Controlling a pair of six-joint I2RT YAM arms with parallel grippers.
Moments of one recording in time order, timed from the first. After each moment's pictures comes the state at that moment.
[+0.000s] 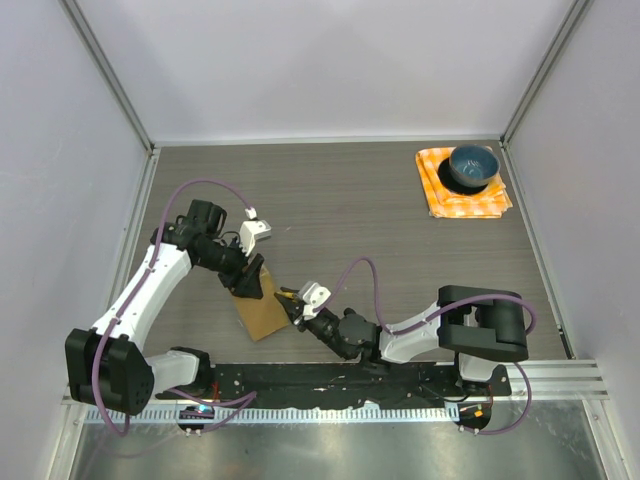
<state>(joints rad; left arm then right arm) -0.22 1.21 0.98 -1.03 0.69 0.55 1.42 1.69 0.55 1.30 0.55 -0.13</state>
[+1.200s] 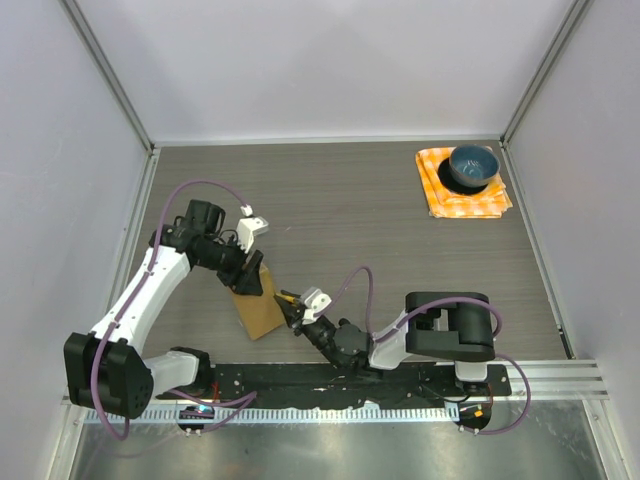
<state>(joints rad) -0.21 1.20 0.97 -0.98 0.65 0.45 1.46 1.86 0.57 1.50 0.69 -0.10</state>
